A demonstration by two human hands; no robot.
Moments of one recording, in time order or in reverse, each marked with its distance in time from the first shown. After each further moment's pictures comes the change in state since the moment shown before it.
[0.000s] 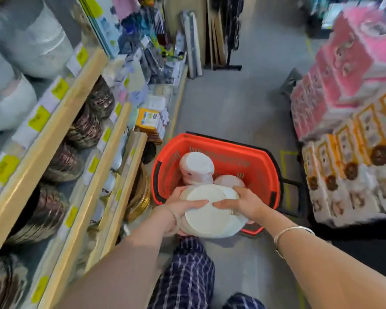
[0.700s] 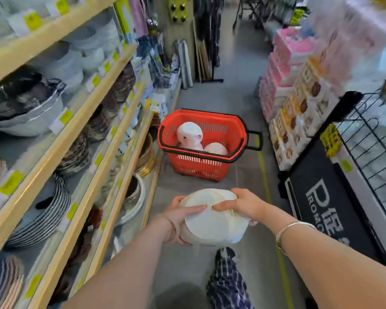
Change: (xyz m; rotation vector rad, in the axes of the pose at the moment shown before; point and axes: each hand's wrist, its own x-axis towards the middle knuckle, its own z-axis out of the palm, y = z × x) left_hand -0.303 -0.375 0.040 -0.005 -0.043 0.057; right_hand -0.400 0.203 0.156 -0.077 0.020 -0.015
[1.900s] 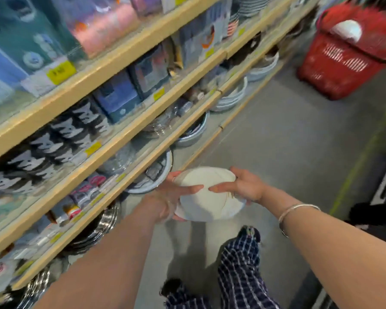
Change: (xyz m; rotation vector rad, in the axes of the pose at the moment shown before) left_hand -0.456 -0.740 -0.089 -0.525 0.404 -0.050; right_hand -0.495 0.312 0.507 -0.443 -0.586 -0.153
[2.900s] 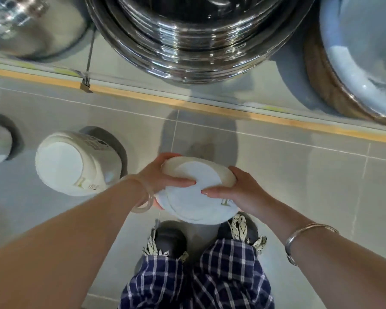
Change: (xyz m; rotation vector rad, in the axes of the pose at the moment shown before) left_hand 0.364 -0.502 -0.239 -0.686 0.320 -0.279; right_hand 0.404 0.288 0.451 -0.530 -0.703 0.162
